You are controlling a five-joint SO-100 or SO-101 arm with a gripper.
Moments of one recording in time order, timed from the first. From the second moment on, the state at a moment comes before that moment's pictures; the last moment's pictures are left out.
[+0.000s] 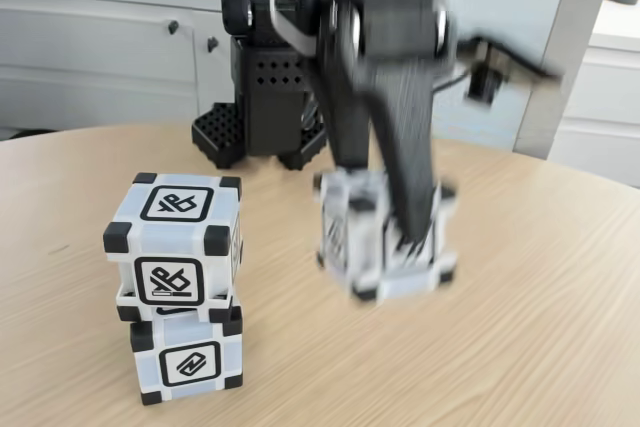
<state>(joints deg) -14.3 120.1 121.2 72.8 -1.2</state>
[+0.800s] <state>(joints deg) 8.4 131.3 119.6 77.1 -14.9</state>
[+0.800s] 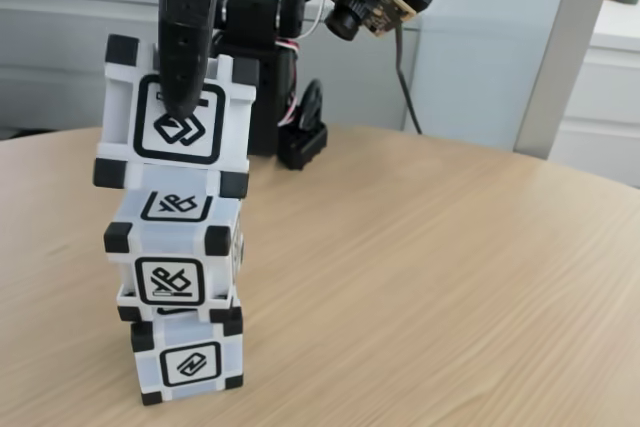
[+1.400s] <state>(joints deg) 8.5 131.4 118.6 84.8 -13.8</state>
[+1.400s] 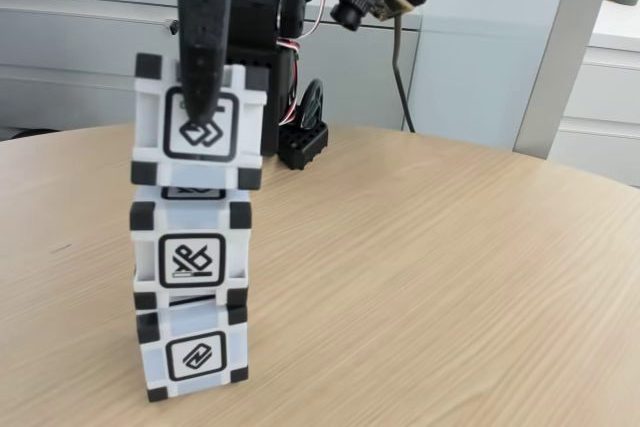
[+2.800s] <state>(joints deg) -11.4 161.5 140.3 68.7 -5.5</state>
